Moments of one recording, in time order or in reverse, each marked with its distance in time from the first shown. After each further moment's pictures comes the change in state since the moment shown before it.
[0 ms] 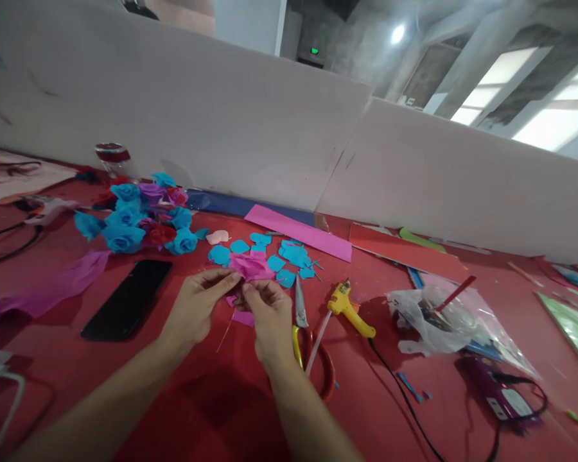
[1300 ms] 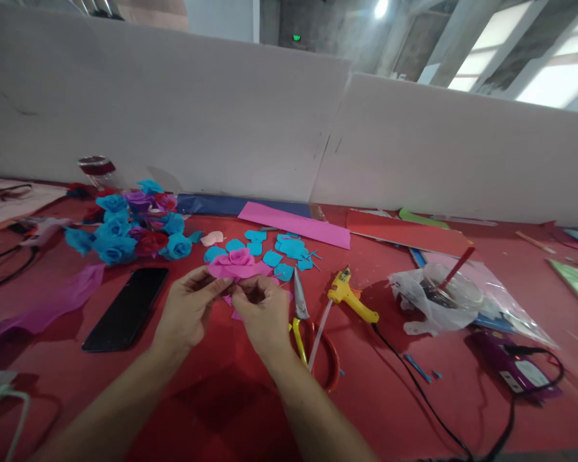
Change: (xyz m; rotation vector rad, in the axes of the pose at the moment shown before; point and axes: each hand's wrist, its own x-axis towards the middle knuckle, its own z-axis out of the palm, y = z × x) left_hand 0.000 0.000 0.002 -0.084 0.092 -0.017; right_hand -0.004 -0.012 0.002 -0.391 0.001 -0.169
